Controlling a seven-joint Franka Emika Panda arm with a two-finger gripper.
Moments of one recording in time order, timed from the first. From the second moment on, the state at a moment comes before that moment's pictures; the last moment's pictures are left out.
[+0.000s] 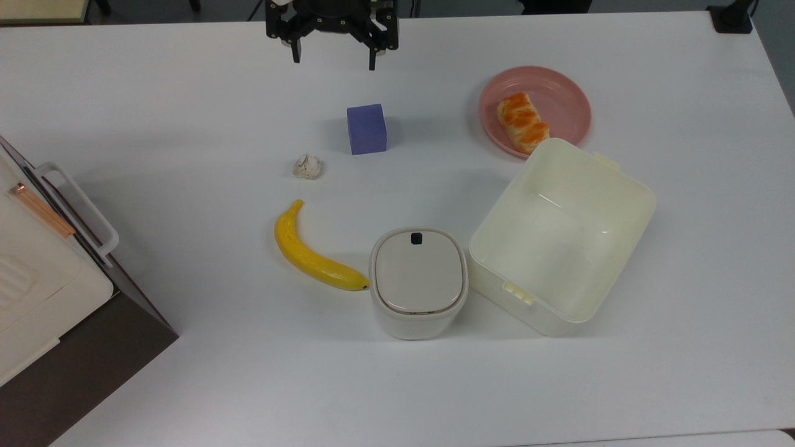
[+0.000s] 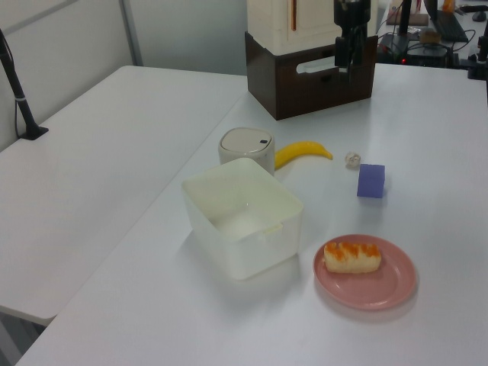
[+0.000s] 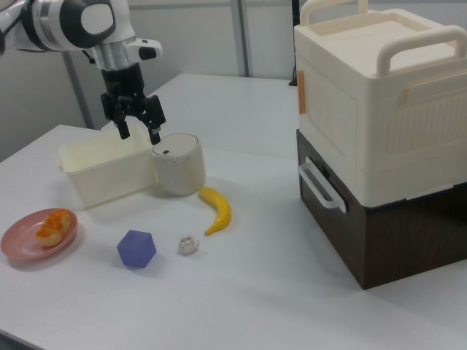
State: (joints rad) arm 0.12 0.12 -0.06 -1.53 -0.06 1.60 0.11
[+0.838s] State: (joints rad) arm 0.24 0.13 0.22 -1.79 0.04 1.91 0.27
